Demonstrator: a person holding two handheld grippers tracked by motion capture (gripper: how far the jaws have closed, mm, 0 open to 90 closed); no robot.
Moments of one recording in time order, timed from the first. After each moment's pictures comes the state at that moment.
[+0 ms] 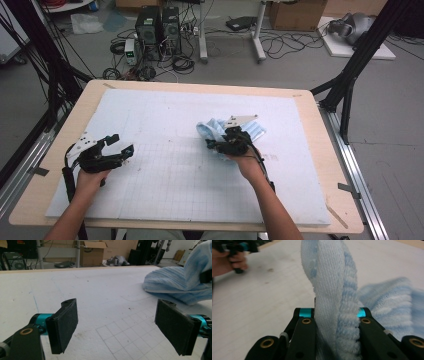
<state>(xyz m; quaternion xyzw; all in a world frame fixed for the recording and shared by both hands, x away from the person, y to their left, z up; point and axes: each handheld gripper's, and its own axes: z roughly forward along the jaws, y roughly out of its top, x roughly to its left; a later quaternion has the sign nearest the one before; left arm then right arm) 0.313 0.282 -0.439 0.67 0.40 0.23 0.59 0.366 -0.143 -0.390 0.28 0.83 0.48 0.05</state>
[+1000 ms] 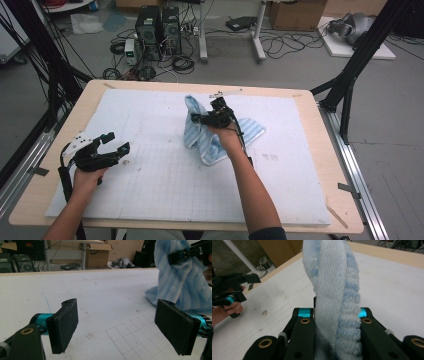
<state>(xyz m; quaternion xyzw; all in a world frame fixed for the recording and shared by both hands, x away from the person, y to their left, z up) 0.314 0.292 -0.437 0.66 0.41 0.24 0.58 0.445 -0.101 -0.377 0.35 0.79 0.51 0.02</state>
